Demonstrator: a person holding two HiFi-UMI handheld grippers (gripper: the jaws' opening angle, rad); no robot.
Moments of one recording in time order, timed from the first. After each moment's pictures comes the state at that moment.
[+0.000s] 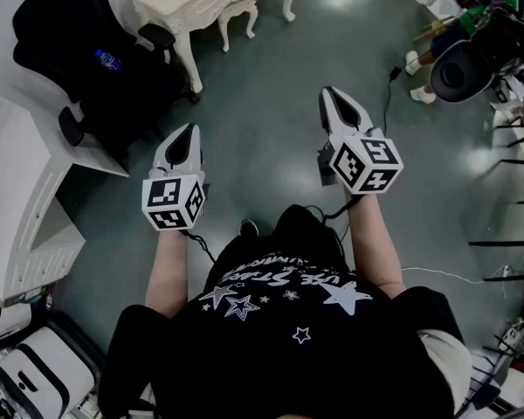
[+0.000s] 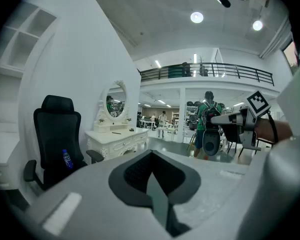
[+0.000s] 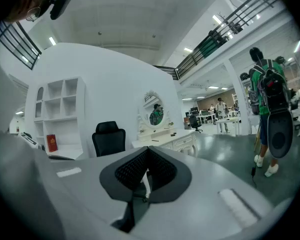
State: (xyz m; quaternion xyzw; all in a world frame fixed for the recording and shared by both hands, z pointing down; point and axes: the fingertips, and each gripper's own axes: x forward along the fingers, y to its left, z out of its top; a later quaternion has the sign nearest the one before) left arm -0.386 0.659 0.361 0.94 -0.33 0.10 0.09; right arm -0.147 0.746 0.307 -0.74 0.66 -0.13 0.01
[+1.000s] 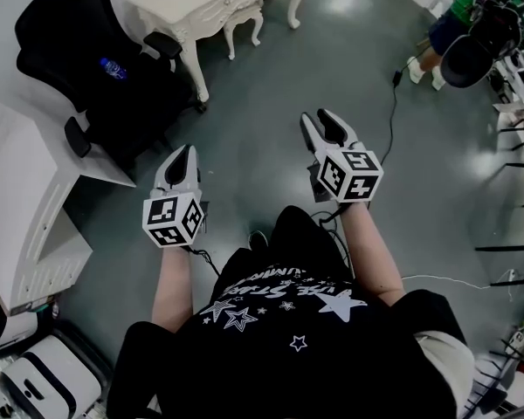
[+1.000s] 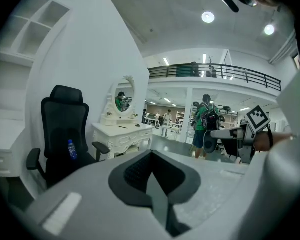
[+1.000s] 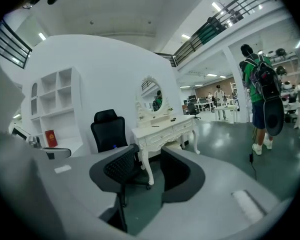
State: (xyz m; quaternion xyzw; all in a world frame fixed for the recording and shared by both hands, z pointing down) left arm -0.421 0.626 0.389 0.92 -0.35 0.10 0.13; right arm -0.171 0.707 0.377 -0.73 0.65 -0.19 -0.02
